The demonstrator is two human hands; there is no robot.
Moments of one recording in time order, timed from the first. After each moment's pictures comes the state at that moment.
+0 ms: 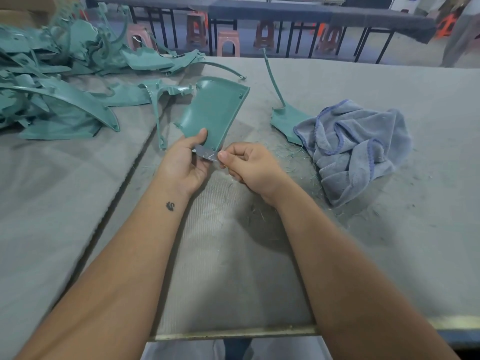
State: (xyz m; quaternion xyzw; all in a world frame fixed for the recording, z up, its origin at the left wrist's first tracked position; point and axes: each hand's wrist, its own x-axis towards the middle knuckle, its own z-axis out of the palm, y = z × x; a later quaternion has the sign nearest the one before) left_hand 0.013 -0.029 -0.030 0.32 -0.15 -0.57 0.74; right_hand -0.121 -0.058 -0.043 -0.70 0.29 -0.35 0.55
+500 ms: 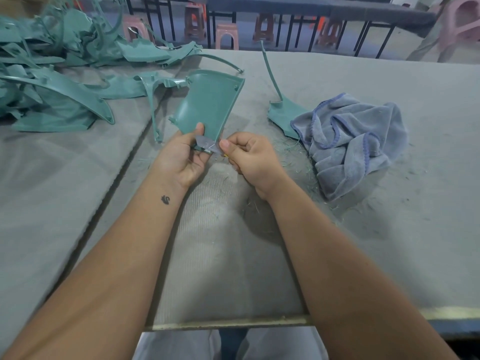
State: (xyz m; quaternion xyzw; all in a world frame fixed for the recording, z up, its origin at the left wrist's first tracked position) left_hand 0.008 -0.028 -0.032 0.31 -0.11 -0.57 0.75; right_hand -0.122 -0.061 -0.051 -0.67 0.31 -0.42 0.53
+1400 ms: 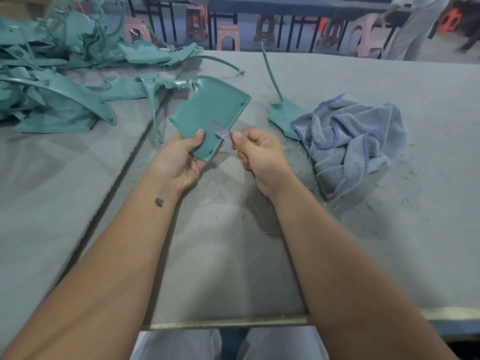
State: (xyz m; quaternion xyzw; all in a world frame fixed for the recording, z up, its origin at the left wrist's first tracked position) left_hand 0.016 -0.021 -0.039 0.35 -0.20 -0.57 0.72; right_hand -0.128 -0.069 -0.050 -0.59 0.31 -0.45 0.58
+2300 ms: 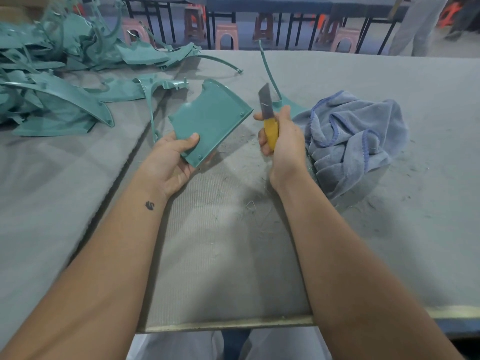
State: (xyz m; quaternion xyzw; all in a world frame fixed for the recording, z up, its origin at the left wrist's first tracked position) left_hand 0.024 -0.012 -0.033 0.42 -0.24 -0.55 0.68; right_hand -0.145 -0.079 -0.036 -0.47 0.37 -0.55 0.58
